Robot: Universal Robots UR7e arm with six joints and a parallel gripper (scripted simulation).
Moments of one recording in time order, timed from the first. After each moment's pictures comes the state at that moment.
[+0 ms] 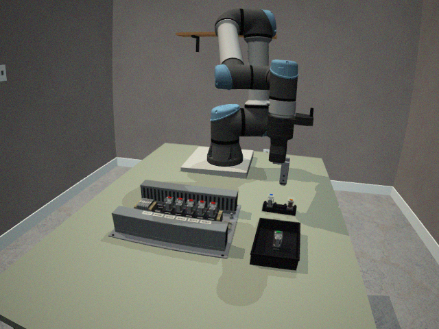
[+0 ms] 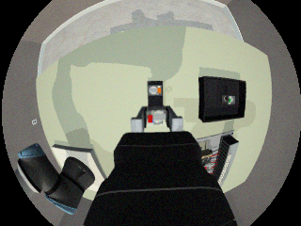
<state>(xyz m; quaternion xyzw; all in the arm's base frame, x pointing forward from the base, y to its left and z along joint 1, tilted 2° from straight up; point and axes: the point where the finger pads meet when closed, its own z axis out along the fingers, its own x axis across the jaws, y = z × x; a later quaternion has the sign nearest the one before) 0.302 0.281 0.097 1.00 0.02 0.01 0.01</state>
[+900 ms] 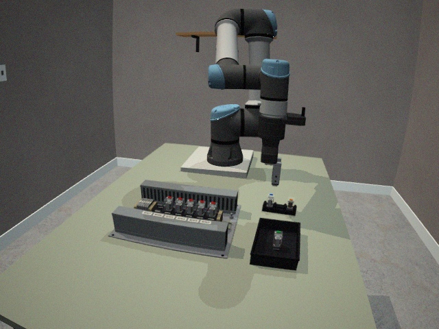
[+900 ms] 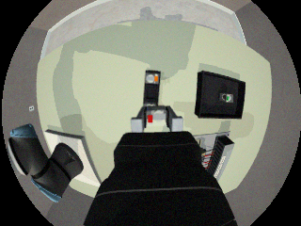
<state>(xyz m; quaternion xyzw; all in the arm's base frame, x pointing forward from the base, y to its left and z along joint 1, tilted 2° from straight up) 0.315 0.258 0.097 1.00 0.07 0.01 0.02</state>
